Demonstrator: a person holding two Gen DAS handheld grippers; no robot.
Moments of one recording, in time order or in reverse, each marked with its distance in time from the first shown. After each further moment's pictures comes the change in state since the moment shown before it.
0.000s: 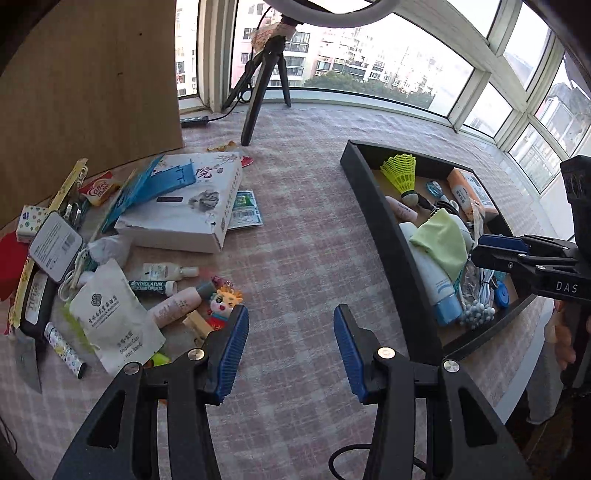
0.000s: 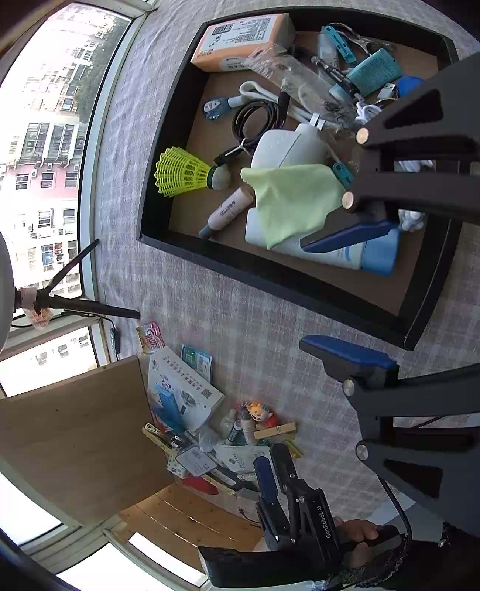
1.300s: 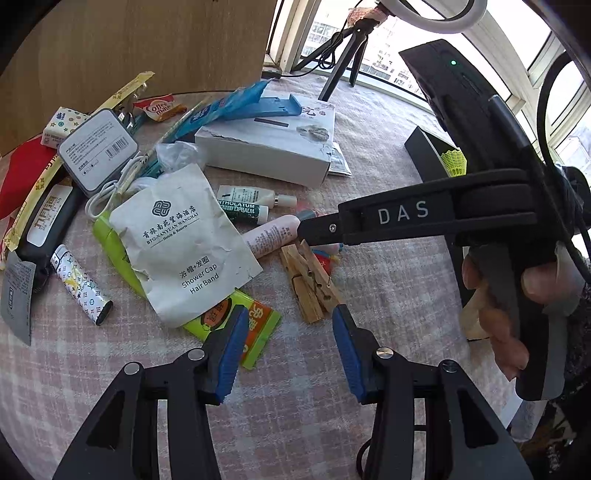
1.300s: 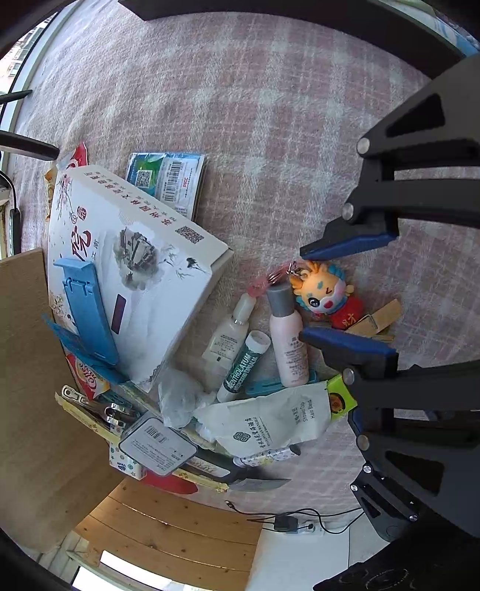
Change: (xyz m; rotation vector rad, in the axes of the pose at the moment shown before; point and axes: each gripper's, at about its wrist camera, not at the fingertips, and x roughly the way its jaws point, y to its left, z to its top) left arm 0.013 0.078 -0.037 -0.115 0.035 -0.048; right arm 0.177 0.135 0.070 0.049 0.299 0.123
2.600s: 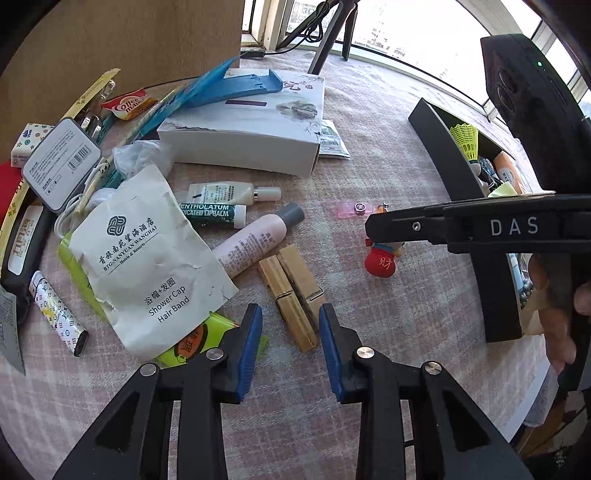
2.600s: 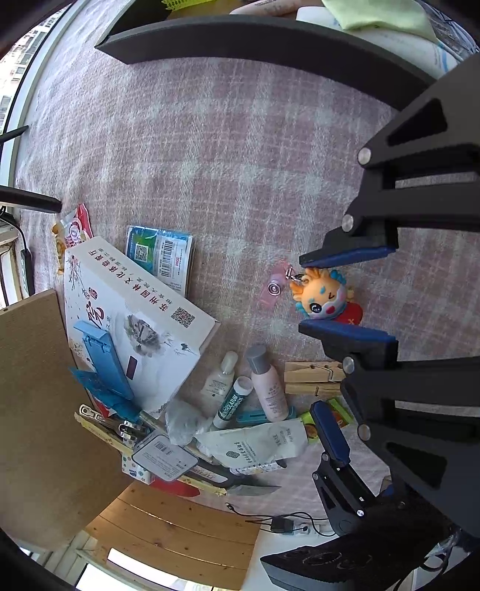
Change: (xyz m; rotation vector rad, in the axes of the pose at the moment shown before) left arm 0.032 -0.018 0.011 0.067 0.074 0.045; right arm -0.037 -0.050 -0.021 -0.002 -0.035 -0.004
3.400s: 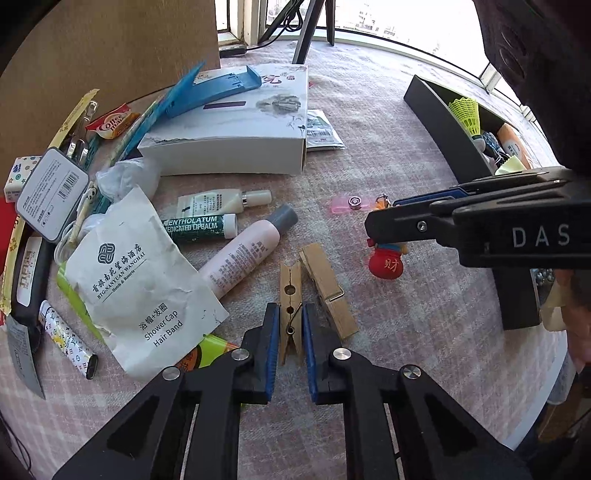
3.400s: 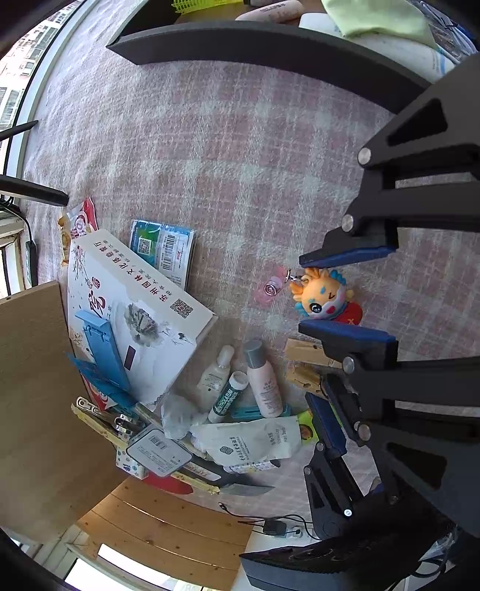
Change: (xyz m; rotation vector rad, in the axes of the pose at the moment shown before) left arm 0.009 -0.011 0.011 0.087 0.031 0.057; right arm 0.006 0.015 0.007 -0.023 -0.012 -0.010
